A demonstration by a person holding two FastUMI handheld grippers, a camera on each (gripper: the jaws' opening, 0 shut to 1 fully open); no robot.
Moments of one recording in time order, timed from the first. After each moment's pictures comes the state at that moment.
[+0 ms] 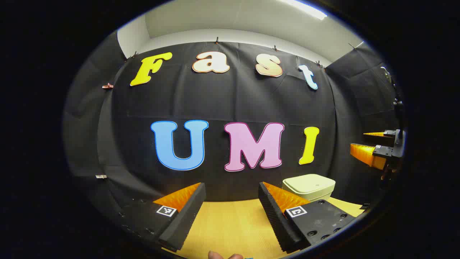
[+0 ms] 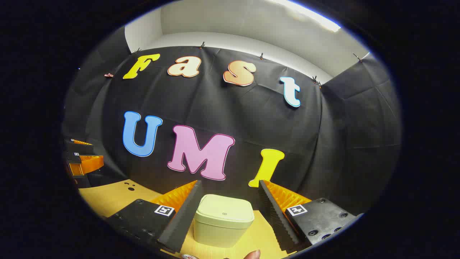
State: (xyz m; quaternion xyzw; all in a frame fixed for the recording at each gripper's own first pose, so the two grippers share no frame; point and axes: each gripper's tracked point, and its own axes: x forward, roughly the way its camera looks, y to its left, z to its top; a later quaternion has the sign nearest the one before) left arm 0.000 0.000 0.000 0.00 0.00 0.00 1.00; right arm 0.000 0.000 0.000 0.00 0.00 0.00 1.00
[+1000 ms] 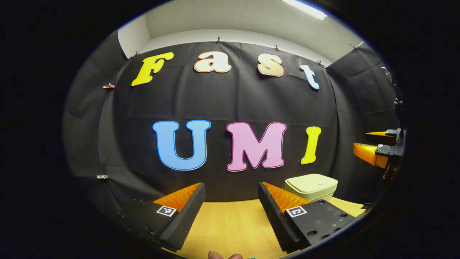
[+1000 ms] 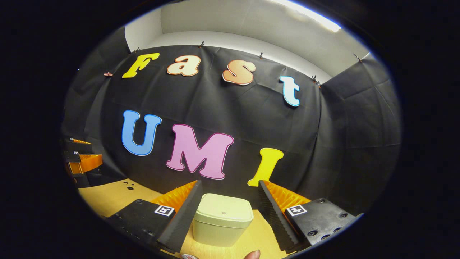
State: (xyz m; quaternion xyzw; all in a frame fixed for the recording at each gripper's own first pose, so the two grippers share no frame) left arm 0.003 0.011 -0.001 0.00 0.00 0.00 1.00; right arm 0.000 0.000 -0.003 0.00 0.01 0.00 1.00
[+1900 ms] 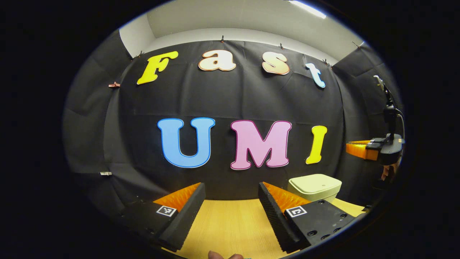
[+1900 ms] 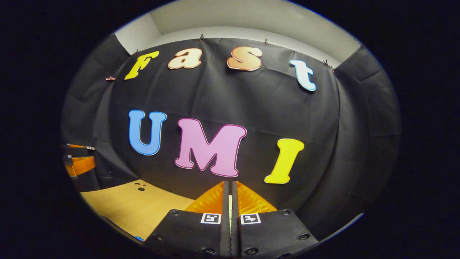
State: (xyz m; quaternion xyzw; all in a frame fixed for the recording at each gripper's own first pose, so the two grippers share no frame) left arm 0.009 0.008 -0.008 -0.01 0.01 0.04 1.00; right arm 0.083 0.003 -0.046 0.04 0.04 0.07 1.00
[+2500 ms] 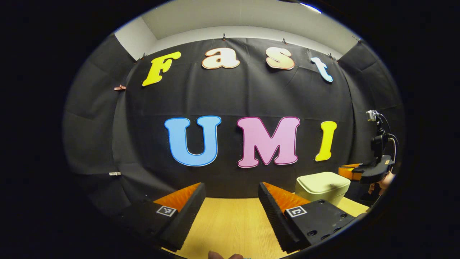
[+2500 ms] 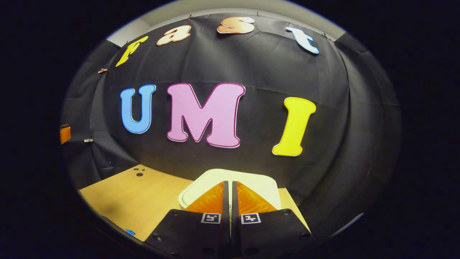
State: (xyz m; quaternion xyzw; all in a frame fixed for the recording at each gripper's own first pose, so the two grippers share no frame) left arm 0.015 -0.001 -0.014 0.00 0.03 0.08 1.00; right arm 0.135 0.004 -0.170 0.06 0.14 0.10 0.98
